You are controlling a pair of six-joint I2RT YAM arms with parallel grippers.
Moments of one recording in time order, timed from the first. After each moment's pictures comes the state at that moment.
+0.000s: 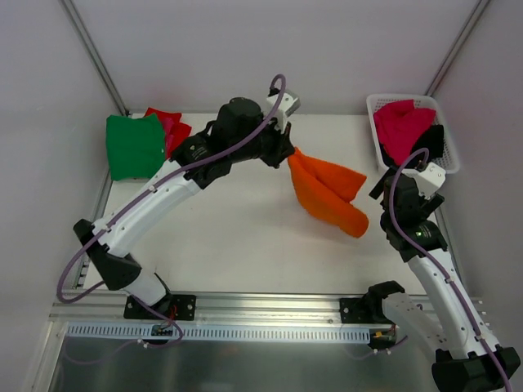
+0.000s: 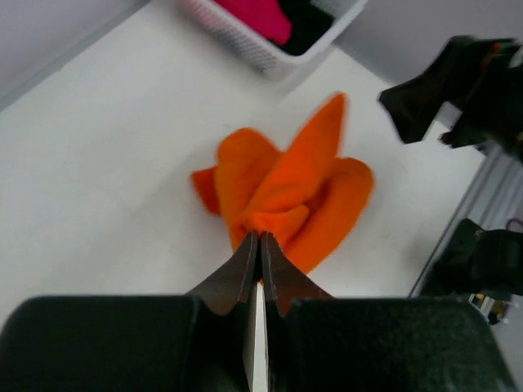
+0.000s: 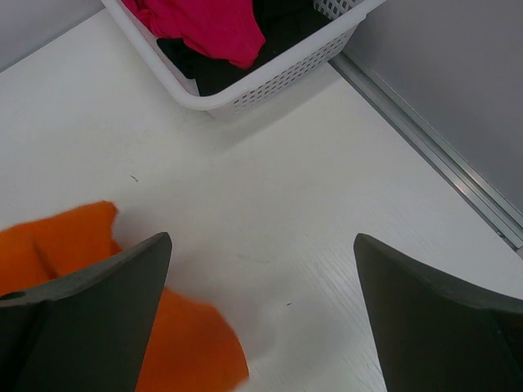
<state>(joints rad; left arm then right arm) -0.85 1.59 1.86 -0.61 0.14 -0.11 0.28 0.77 0.81 -0.60 0.75 0.53</state>
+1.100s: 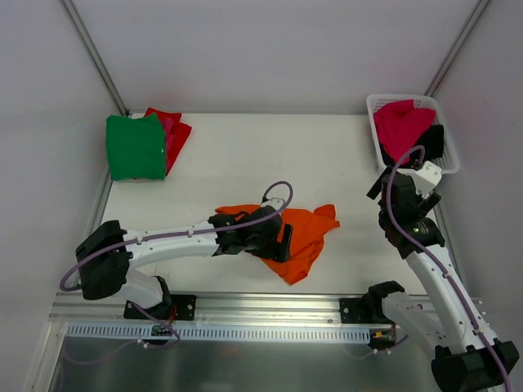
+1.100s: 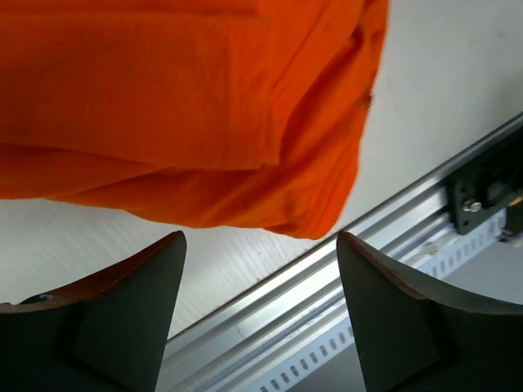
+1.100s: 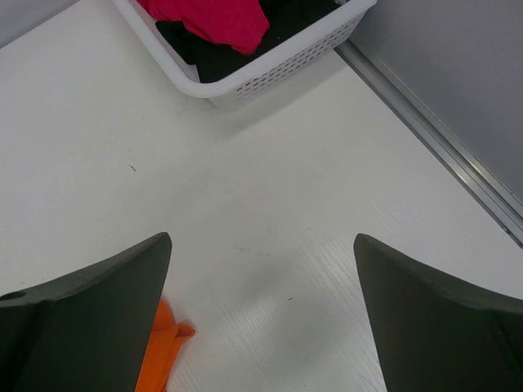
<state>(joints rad) -1.13 1.42 0.95 -0.41 -0.08 -0.78 0.28 0.80 0.81 -0.60 0.73 0.54</state>
